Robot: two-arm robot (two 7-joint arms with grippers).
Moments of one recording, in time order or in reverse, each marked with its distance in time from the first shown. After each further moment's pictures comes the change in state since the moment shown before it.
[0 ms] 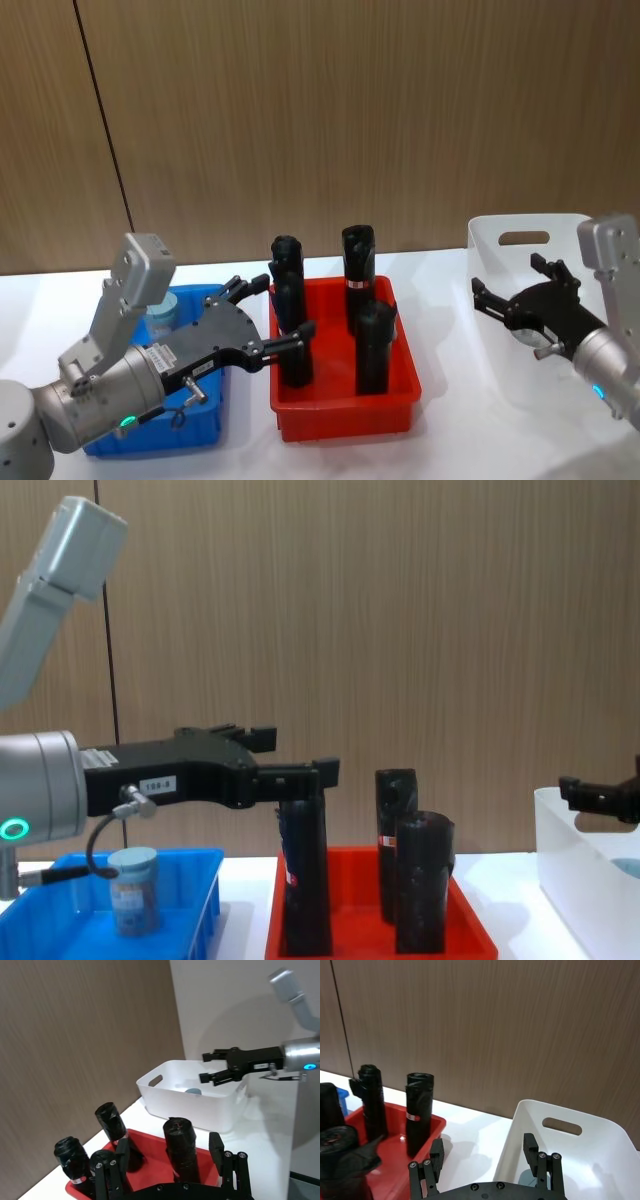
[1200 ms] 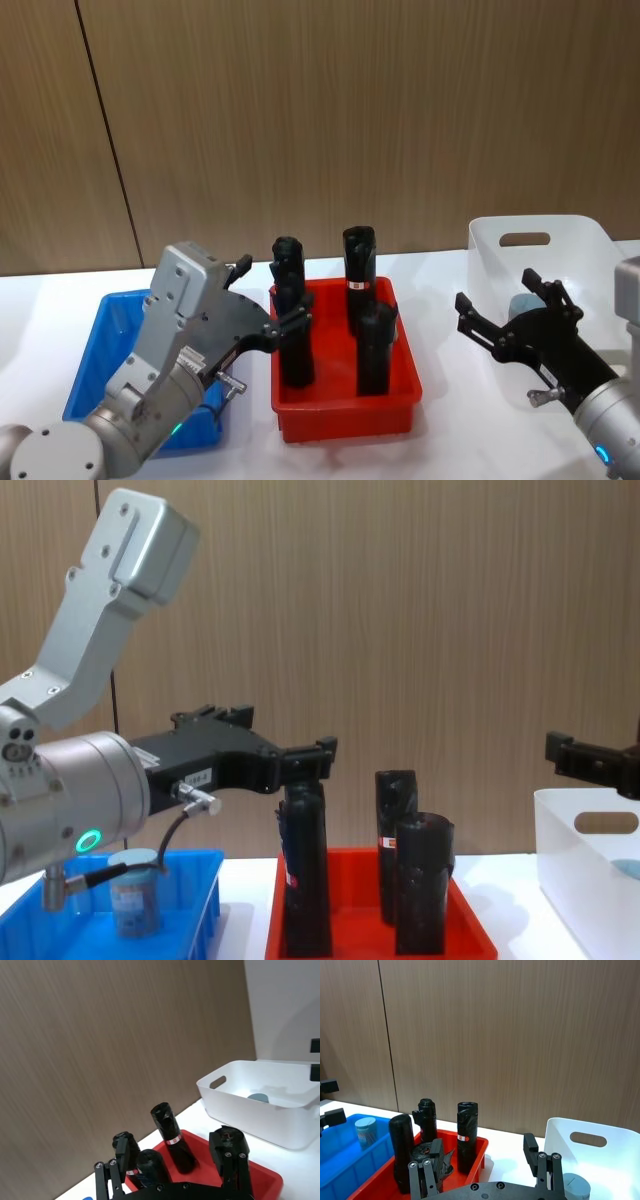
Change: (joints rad) left arm 0.091 -0.047 0.064 -0.145 0.145 0.006 0.469; right arm -0.270 0.007 0.006 -0.357 0.071 -0.053 -0.087
